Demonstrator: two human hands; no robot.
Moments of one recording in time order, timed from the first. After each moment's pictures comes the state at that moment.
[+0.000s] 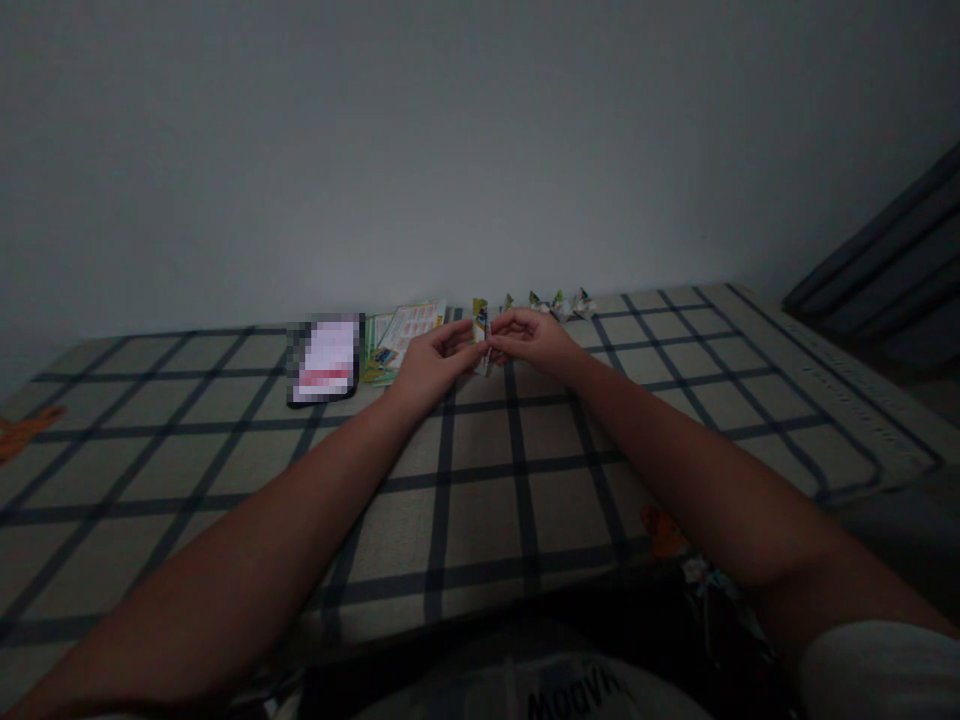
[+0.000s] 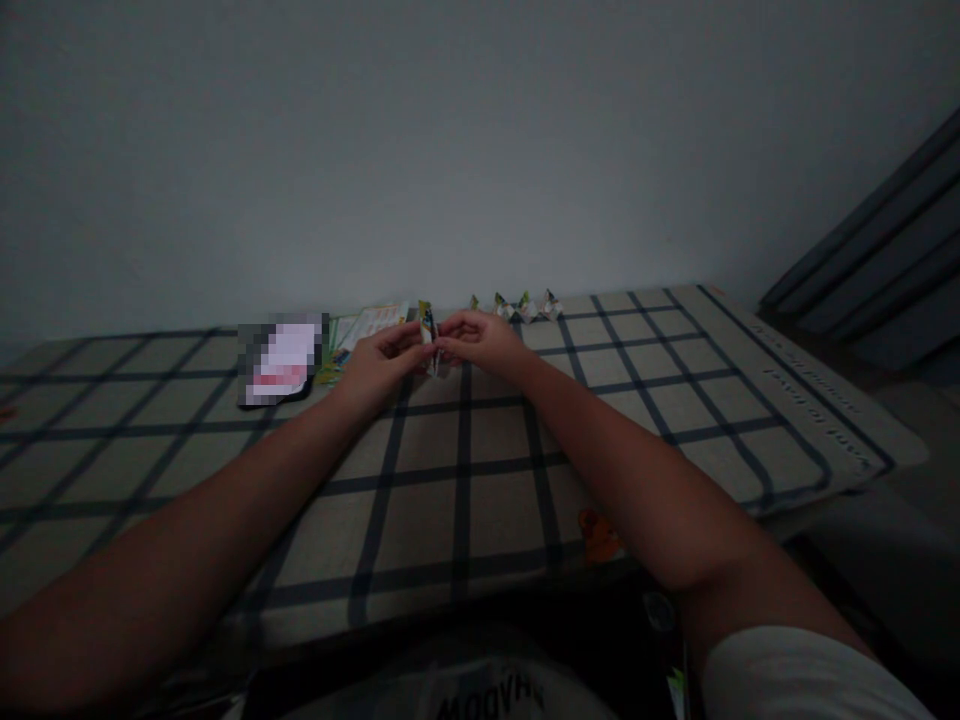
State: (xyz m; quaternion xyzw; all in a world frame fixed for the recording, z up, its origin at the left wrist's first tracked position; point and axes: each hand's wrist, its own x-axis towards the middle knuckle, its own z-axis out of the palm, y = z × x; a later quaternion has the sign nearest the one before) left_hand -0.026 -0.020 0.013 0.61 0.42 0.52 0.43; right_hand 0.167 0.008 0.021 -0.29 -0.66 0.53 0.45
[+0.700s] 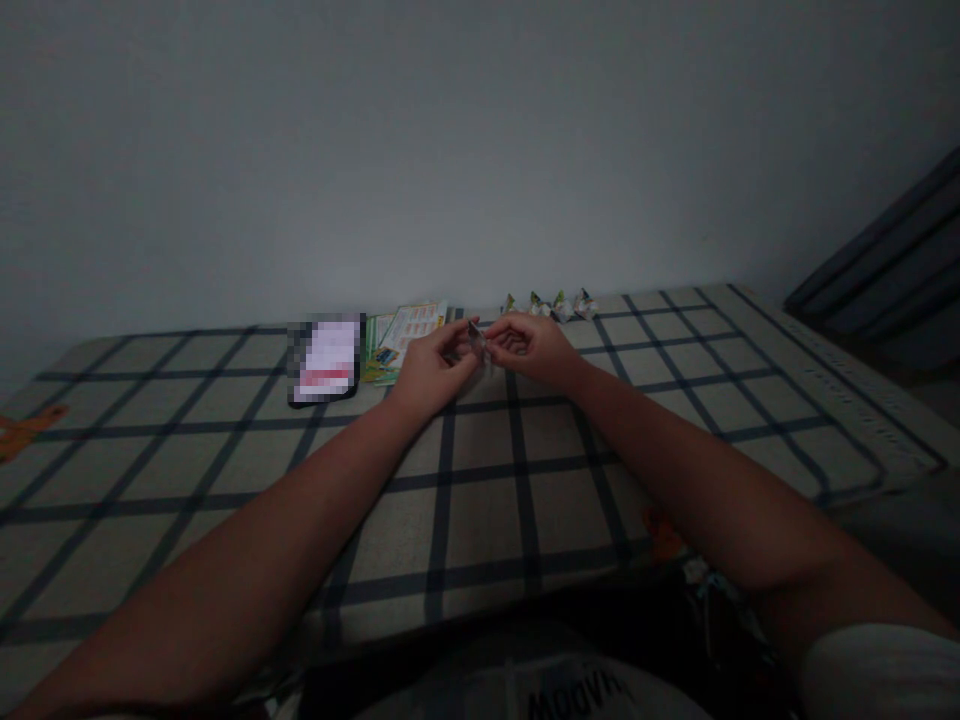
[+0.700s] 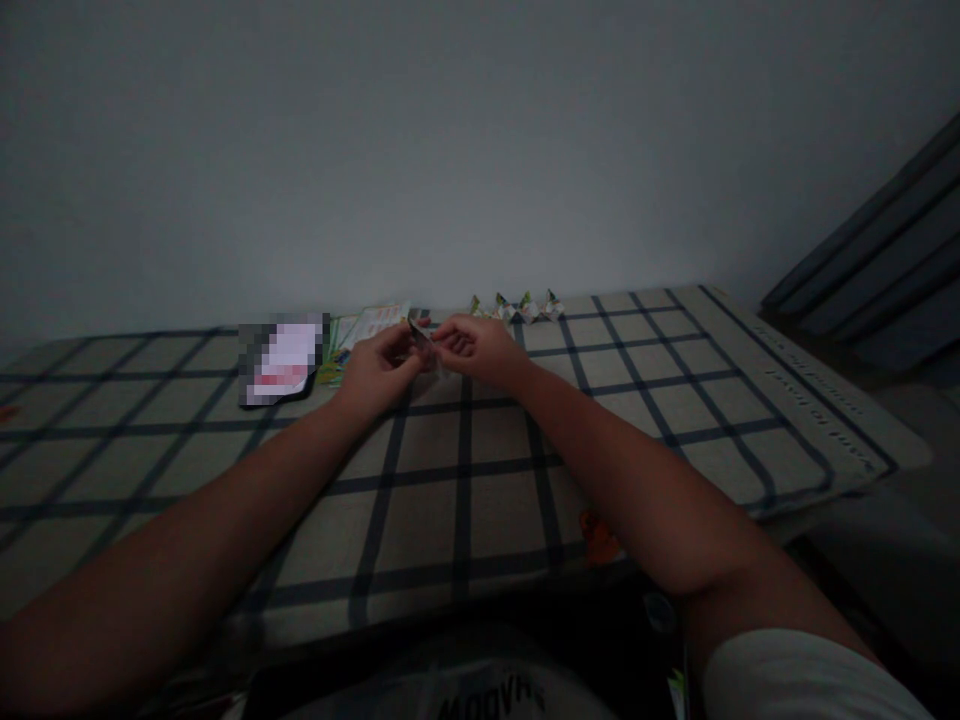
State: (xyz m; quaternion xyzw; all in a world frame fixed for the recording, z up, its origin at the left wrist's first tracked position) left_hand -0.028 -0.031 0.022 0.69 0.44 0.49 0.29; right_hand 0.163 -0.007 0.027 -0.31 -0.76 0.36 0.44
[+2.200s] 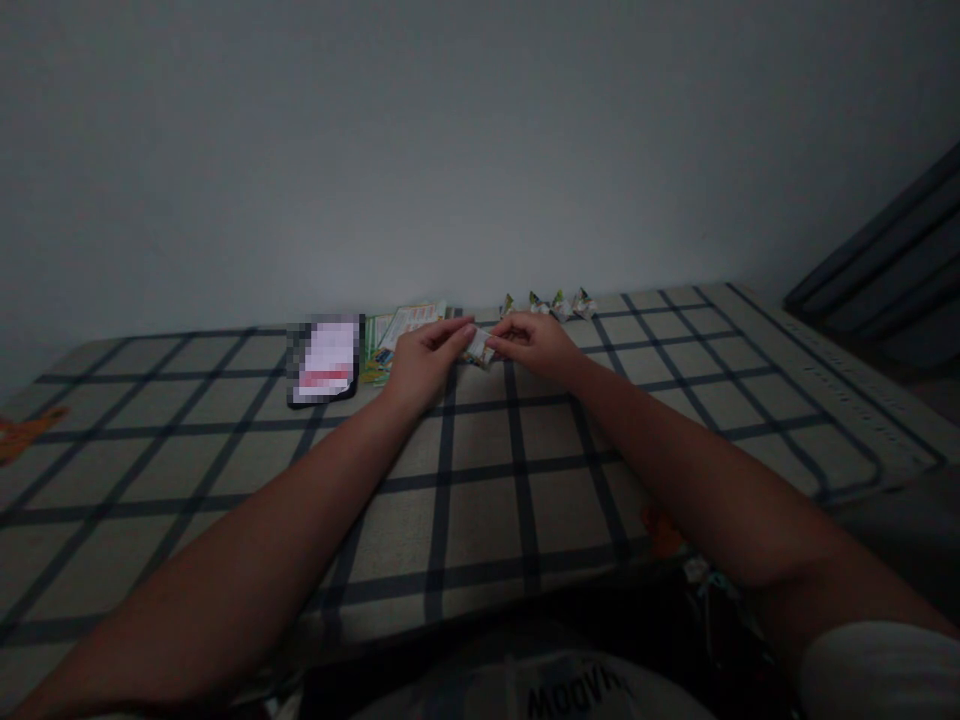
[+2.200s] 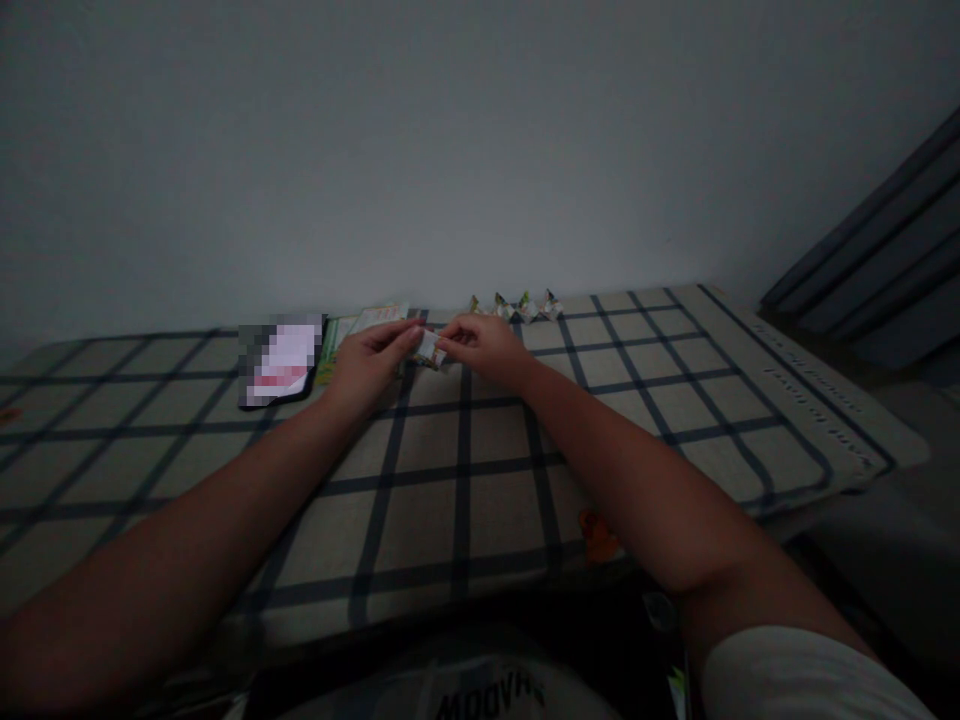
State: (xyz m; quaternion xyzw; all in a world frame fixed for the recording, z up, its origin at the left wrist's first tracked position) left_hand -0.030 -0.021 0.021 0.63 0.43 0.55 0.33; right_hand 0.172 0.008 0.021 -0.33 -0.78 0.32 0.43
